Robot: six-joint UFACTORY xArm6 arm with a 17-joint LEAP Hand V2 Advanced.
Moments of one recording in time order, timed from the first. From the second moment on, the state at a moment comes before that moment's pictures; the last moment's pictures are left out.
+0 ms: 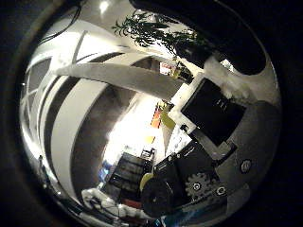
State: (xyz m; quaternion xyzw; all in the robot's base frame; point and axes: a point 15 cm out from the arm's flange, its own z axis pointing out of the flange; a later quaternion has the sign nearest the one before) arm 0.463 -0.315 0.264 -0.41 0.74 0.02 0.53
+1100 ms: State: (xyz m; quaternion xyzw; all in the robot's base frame) arm 0.389 -0.217 0.375 -0.60 0.68 0.17 0.38
